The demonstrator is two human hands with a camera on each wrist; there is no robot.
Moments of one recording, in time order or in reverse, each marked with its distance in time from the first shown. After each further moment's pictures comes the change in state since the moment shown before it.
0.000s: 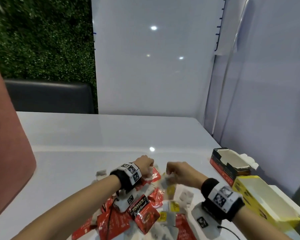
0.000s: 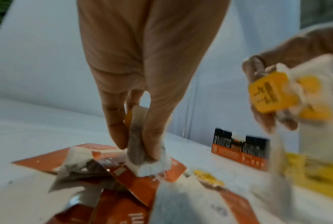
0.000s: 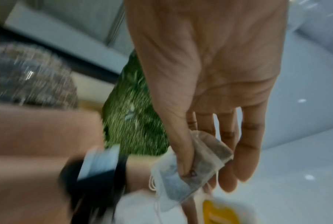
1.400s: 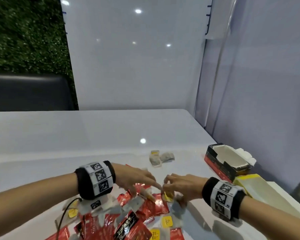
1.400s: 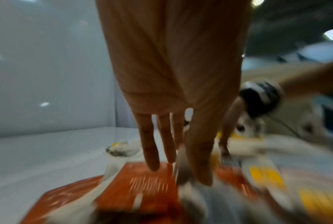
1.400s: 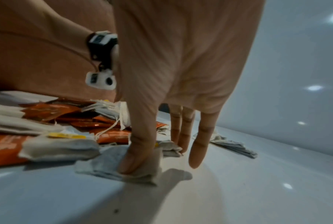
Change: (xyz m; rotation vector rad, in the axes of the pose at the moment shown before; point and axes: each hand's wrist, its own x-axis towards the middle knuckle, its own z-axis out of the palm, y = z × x) left_hand 0.003 -0.001 -0.032 0.211 -0.508 0.692; right_hand 0.026 0.072 0.009 -0.538 -0.383 -0.254
